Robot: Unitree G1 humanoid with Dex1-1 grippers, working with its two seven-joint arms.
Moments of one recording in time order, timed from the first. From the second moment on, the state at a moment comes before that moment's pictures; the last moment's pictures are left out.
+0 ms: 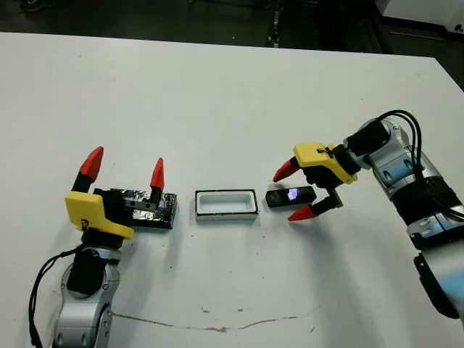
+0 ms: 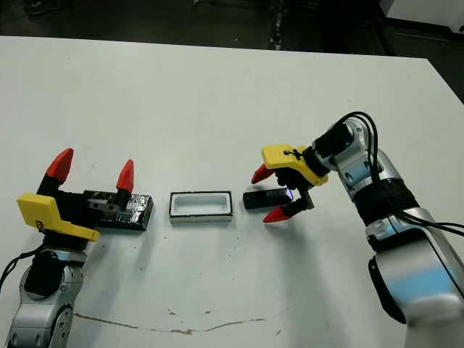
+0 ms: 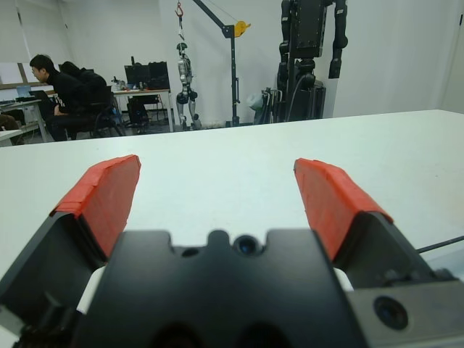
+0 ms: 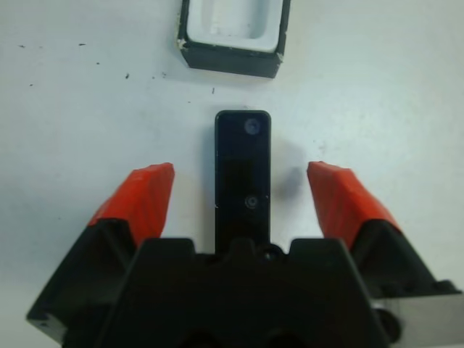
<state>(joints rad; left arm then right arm) 0.13 0.17 0.06 -0.30 -0.10 -0.13 -0.13 -0.89 -0.56 0.45 0.69 -0.13 -0.05 1.54</state>
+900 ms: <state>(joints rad) 0.14 0.17 0.06 -0.30 -0.11 -0.12 -0.13 -0.84 -0.55 0.37 0.73 -0.08 -0.09 1.46</state>
